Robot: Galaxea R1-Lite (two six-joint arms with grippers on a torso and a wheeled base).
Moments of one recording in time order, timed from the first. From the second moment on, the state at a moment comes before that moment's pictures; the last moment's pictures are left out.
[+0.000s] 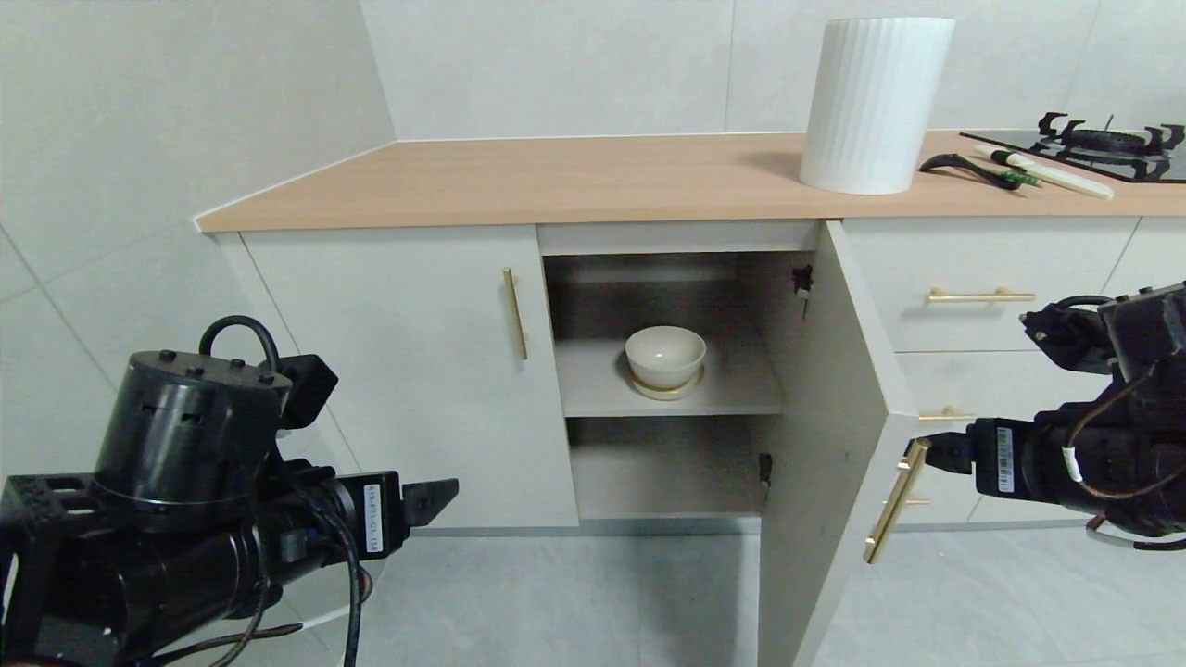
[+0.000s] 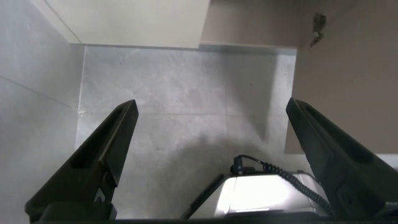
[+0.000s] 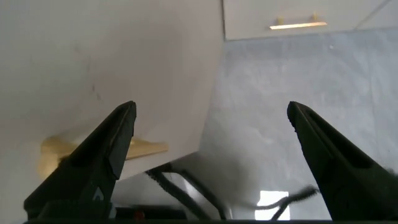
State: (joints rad) left arm -0.52 1.40 -0.67 -0.08 0.32 -0.42; right arm 0.43 1.41 -0.82 0.05 -0.24 0.37
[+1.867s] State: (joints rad) left arm -0.53 1.36 -0.67 -0.08 0.33 -0.41; right arm 0.53 2.01 -1.17 -0.34 -0.07 0.36
